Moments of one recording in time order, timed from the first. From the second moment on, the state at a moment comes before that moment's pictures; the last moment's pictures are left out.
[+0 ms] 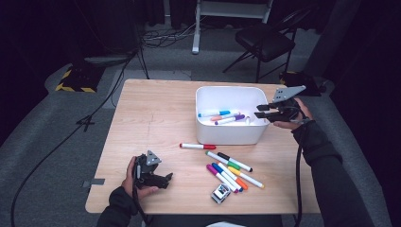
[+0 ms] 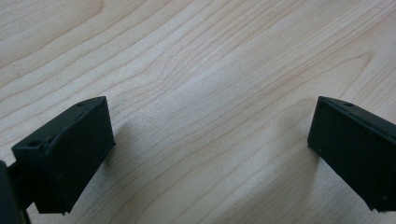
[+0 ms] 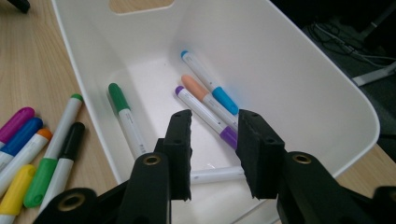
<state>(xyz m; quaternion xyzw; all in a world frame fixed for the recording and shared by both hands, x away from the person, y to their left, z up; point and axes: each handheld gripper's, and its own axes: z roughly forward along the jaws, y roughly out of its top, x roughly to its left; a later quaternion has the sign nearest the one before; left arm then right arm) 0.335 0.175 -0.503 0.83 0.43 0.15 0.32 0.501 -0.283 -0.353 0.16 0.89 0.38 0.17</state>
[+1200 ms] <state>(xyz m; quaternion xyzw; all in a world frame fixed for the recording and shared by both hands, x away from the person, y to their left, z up) 0.335 0.175 -0.503 0.83 0.43 0.15 0.31 0.426 -0.218 -0.463 0.10 0.90 0.42 0.09</state>
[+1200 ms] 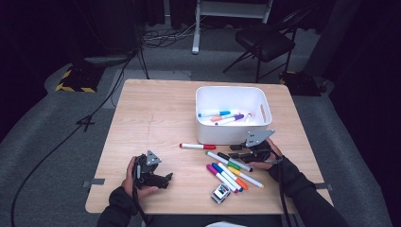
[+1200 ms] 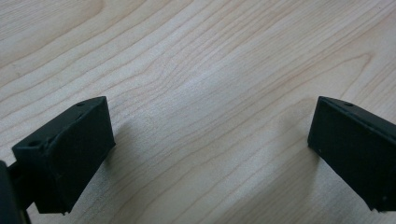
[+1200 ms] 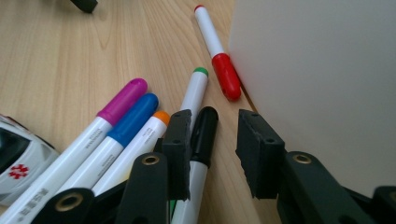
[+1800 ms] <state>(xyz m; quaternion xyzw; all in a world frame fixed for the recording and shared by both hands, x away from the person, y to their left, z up) 0.335 0.175 -0.503 0.83 0.43 0.15 0.32 0.440 -0.202 -0.493 0.11 0.92 0.37 0.07</state>
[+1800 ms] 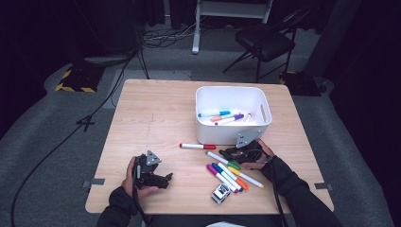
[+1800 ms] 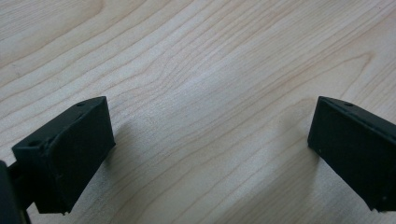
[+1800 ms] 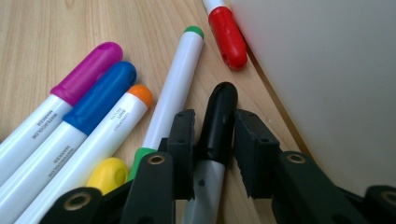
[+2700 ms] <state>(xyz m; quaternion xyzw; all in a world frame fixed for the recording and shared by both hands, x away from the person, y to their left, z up) 0.335 0.175 -0.503 0.83 0.43 0.15 0.31 0.409 -0.289 -0.429 0.10 0.85 0.50 0.11</state>
